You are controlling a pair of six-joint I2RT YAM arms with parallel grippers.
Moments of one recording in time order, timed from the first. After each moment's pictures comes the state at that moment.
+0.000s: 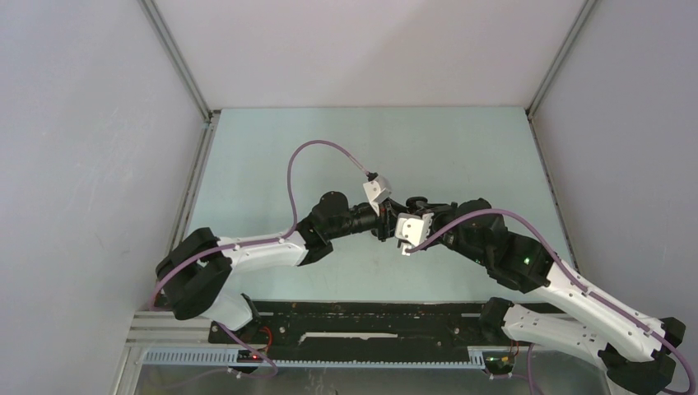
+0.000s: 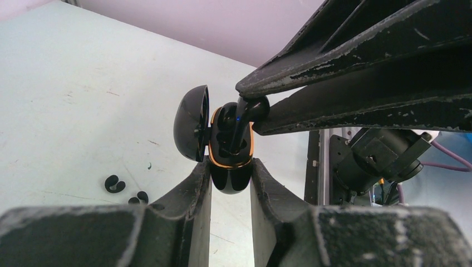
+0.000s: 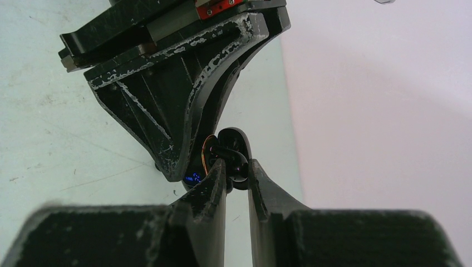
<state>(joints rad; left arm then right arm) -0.94 1.48 0.76 0.75 0.38 -0.23 0.95 0.79 0.90 -0.49 0.13 -0.89</state>
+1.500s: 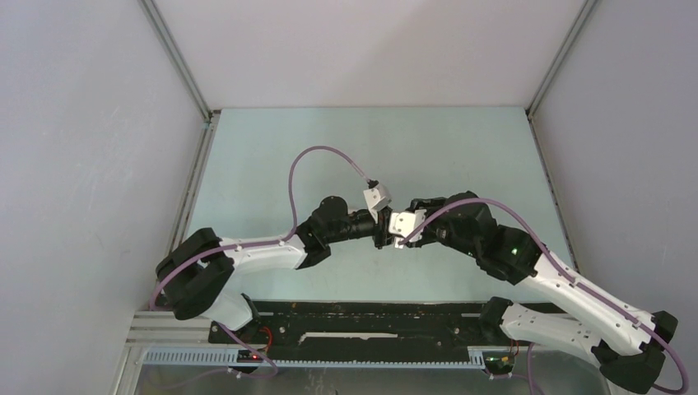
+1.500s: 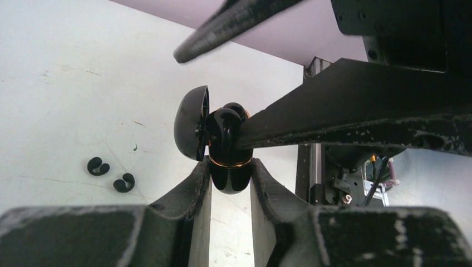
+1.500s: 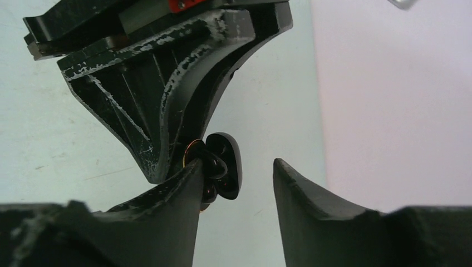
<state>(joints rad) -0.94 1.48 0.72 0.75 0.41 -0.22 0.91 0.86 0.90 -0.52 0.07 -0.87</state>
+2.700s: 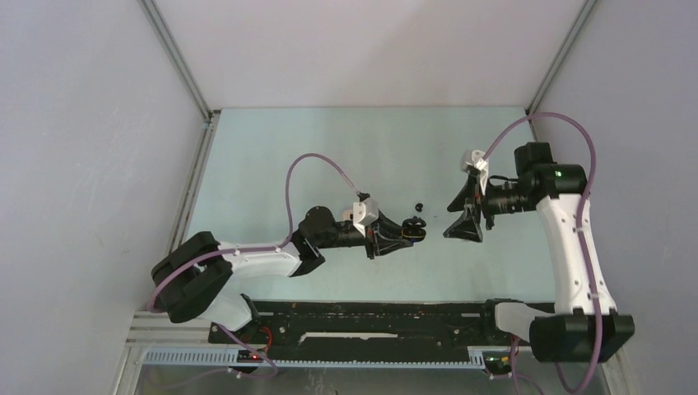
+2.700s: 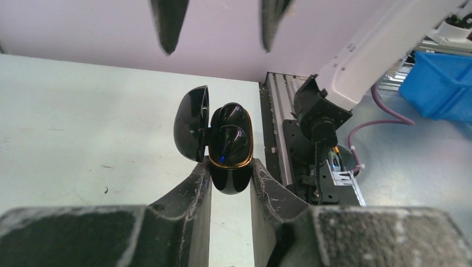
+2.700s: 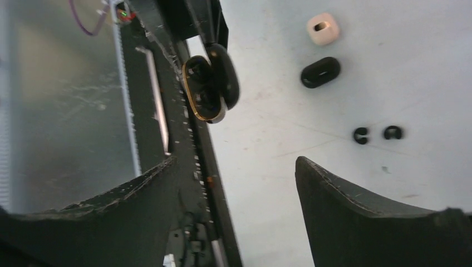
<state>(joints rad) -0.95 1.46 0.60 1.01 0.59 -0.22 0.00 1.14 1.32 -1.44 -1.07 -1.00</state>
